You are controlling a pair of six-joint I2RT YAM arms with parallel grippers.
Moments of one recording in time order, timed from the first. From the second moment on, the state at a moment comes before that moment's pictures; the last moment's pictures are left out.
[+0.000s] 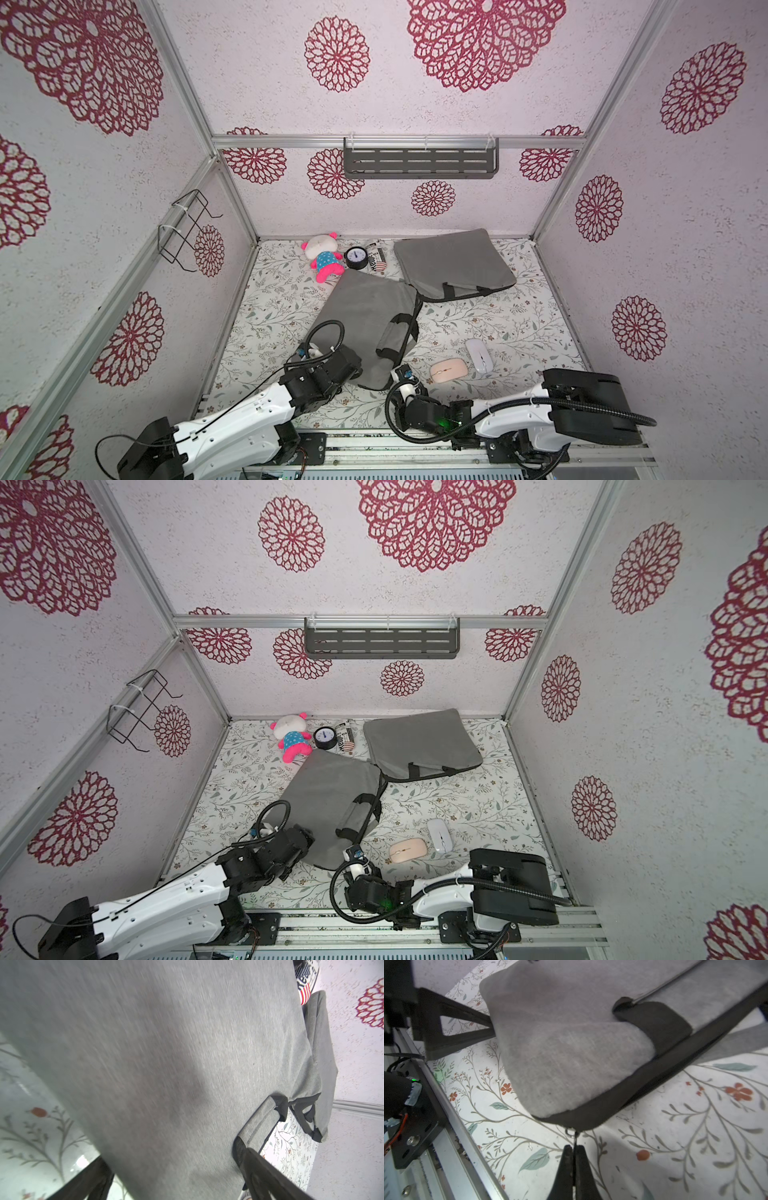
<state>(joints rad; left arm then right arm) -0.90 0.90 0.43 -0.55 -0.43 -1.68 1.49 1.48 0.44 0.34 0.48 0.76</state>
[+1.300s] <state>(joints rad) -0.84 0.97 0.36 -0.52 -0.56 -1.69 1.52 1.68 0.62 0.19 0.58 0.80</state>
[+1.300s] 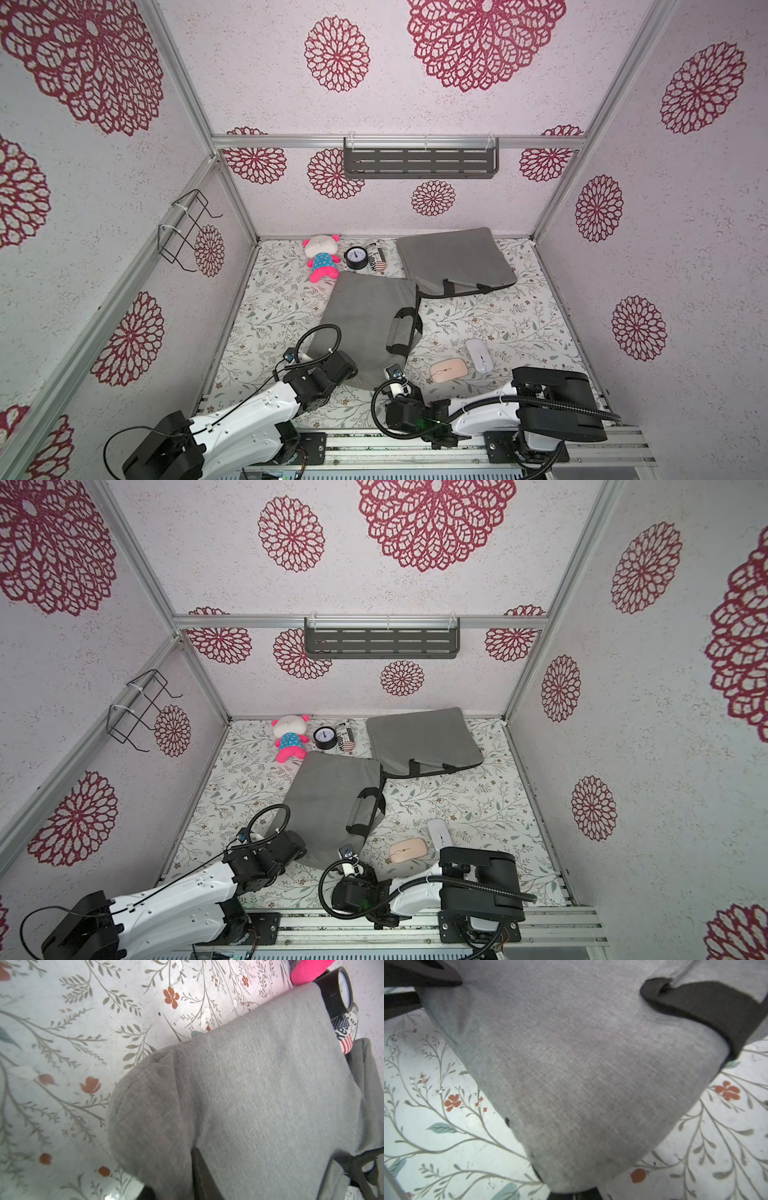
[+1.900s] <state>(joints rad) -0.84 0.81 0.29 -0.55 -0.51 -1.71 1.57 1.54 0.50 0.19 0.49 0.86</state>
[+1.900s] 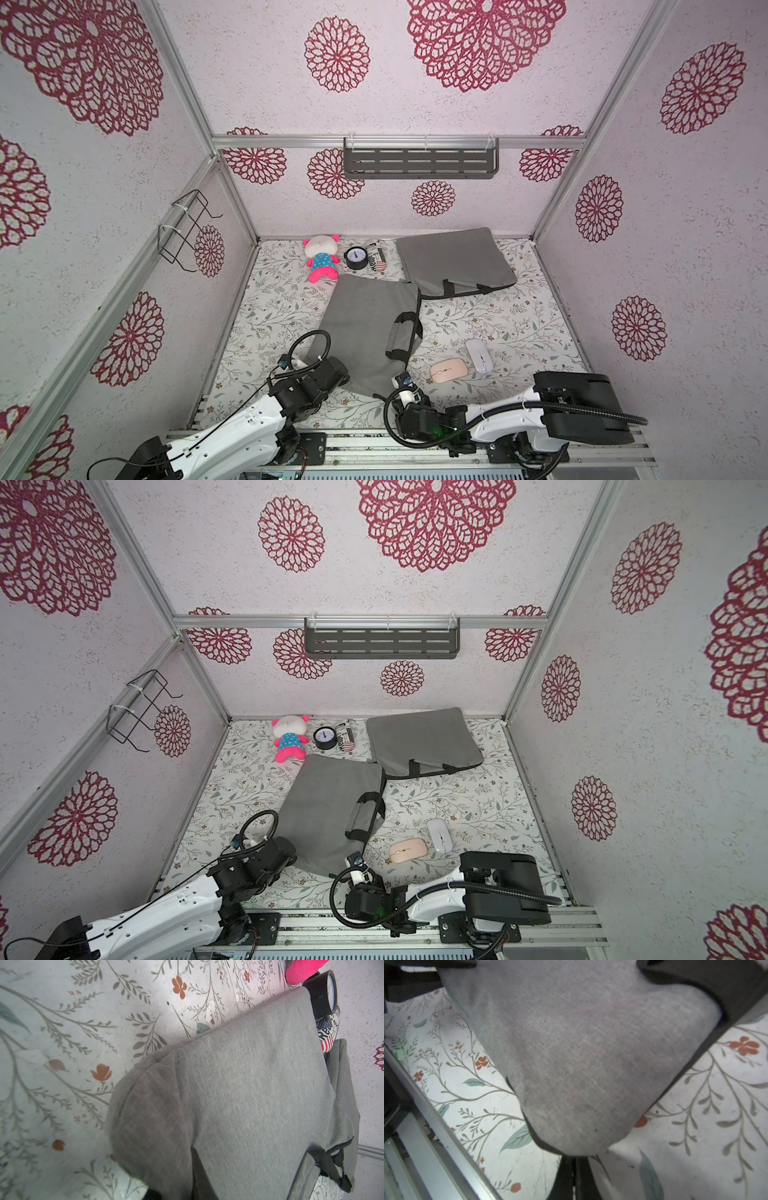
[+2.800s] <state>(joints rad) -1.13 1.29 0.48 -0.30 -0.47 -1.78 1.59 1.46 0.50 0.09 0.46 0.86</state>
